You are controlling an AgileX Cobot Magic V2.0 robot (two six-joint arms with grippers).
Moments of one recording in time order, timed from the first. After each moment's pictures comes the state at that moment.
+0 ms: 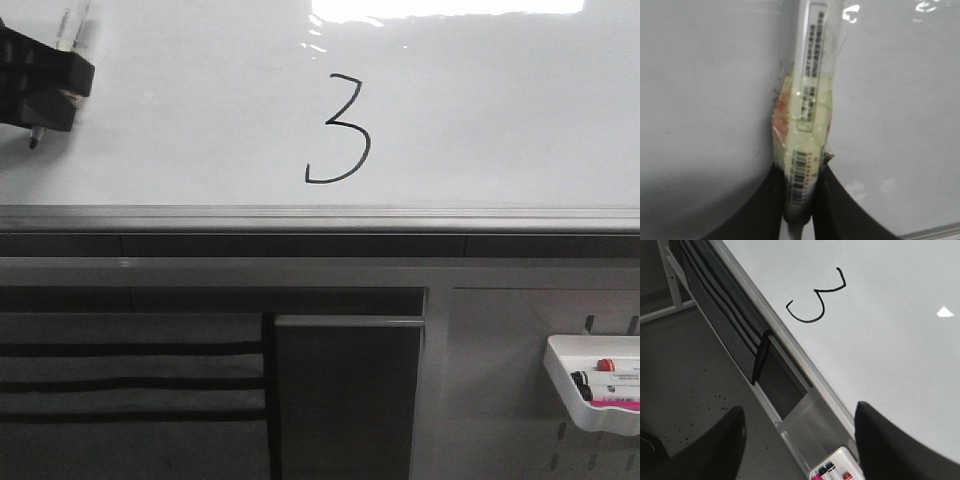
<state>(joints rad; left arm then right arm) -0.30 1.42 -0.78 -0.73 -0.04 0.66 0.27 0.90 -0.98 0.46 0.84 -0.96</state>
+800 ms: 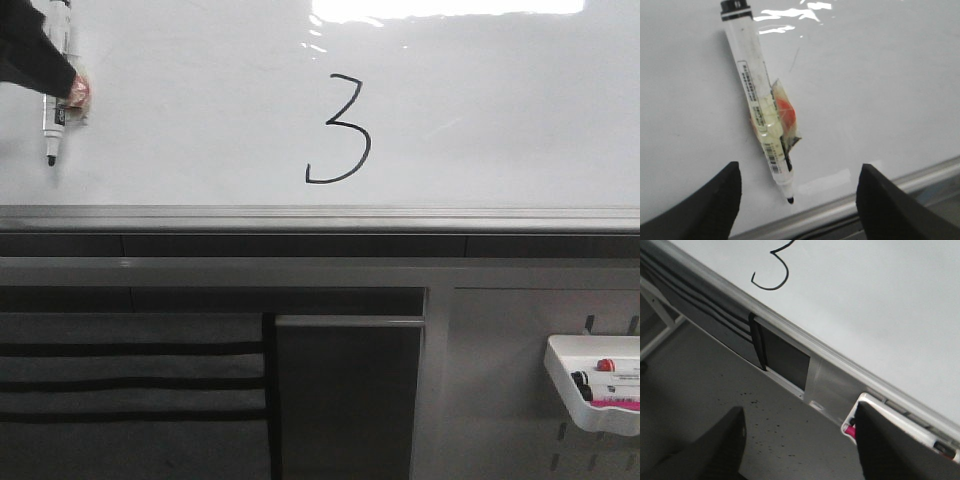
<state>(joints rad) -0.24 1.23 -0.78 -0.59 0.21 0.66 0.26 0.88 -0.98 0.29 0.90 -0.43</state>
